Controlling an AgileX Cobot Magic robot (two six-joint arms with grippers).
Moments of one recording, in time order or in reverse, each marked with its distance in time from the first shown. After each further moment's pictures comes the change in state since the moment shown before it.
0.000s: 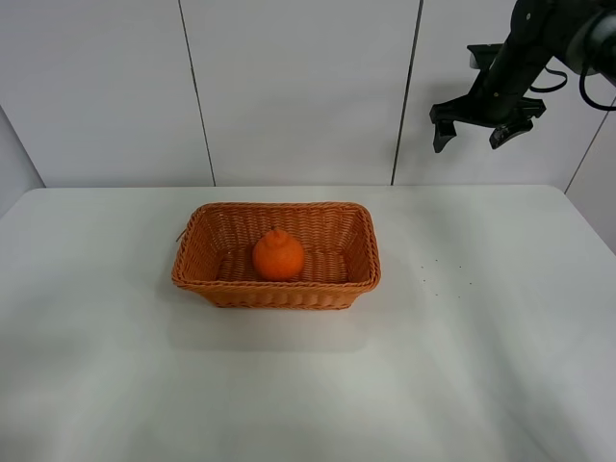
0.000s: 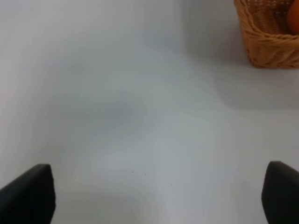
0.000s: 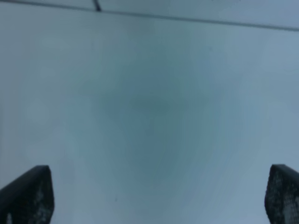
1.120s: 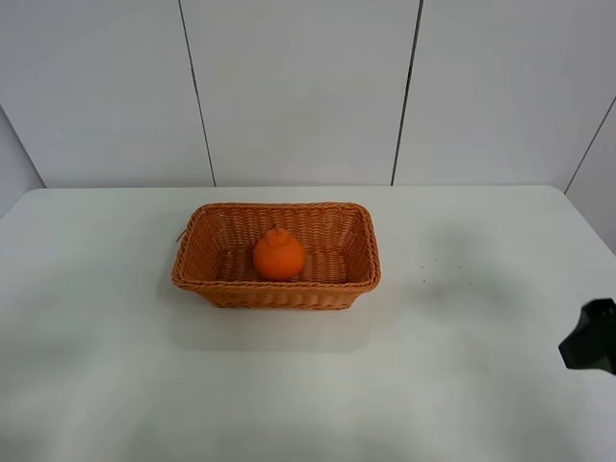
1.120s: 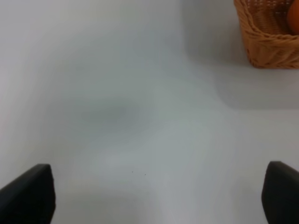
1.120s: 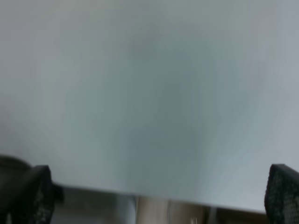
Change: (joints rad) left arm 0.000 0.000 0.000 0.000 0.000 0.000; right arm 0.003 -1.461 1.626 0.048 -0.112 -0.009
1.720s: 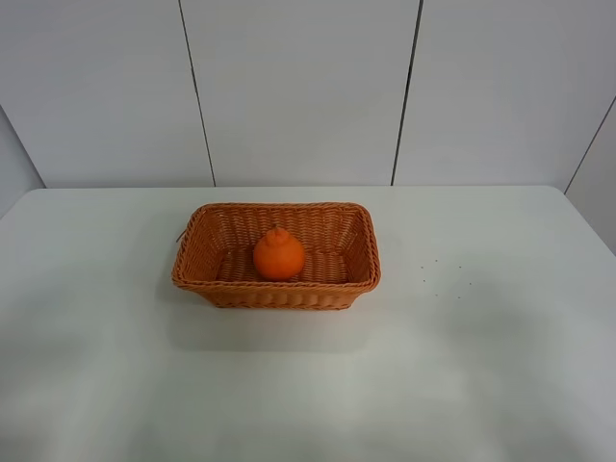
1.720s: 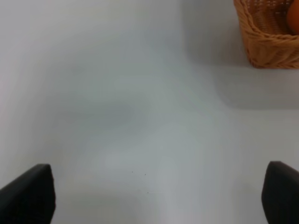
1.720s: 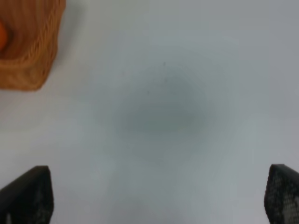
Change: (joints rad) left arm 0.000 0.000 0.000 0.000 0.000 0.000; right arm 0.000 -0.770 0.174 -0.033 -0.077 0.009
